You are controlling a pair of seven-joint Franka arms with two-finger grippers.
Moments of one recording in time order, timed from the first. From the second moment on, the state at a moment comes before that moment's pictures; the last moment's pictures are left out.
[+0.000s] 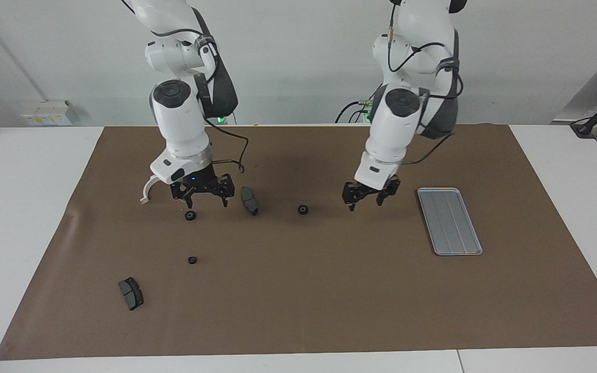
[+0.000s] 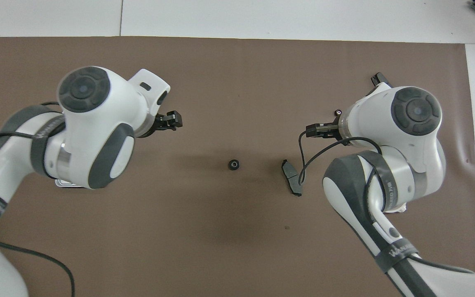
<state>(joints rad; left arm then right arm) -0.40 0.18 0.06 -1.78 -0.04 2.01 -0.40 0.27 0.14 0.03 -1.94 -0.04 2.20 0.32</state>
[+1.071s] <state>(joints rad) -0.06 0.05 0.03 -1.49 -0.02 1.54 0.16 0.61 0.42 0.03 -1.84 -0.10 2.41 0.74</state>
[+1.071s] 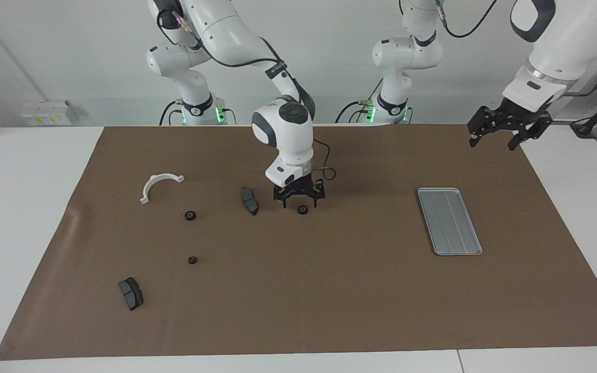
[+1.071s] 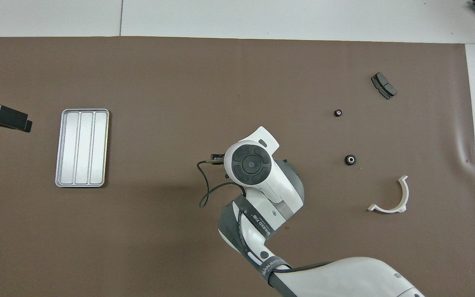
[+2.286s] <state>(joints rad) -0.08 0.02 0.01 -1.61 -0.02 1.68 0.13 0.64 0.49 0.02 -1.80 -0.14 2.40 0.75</state>
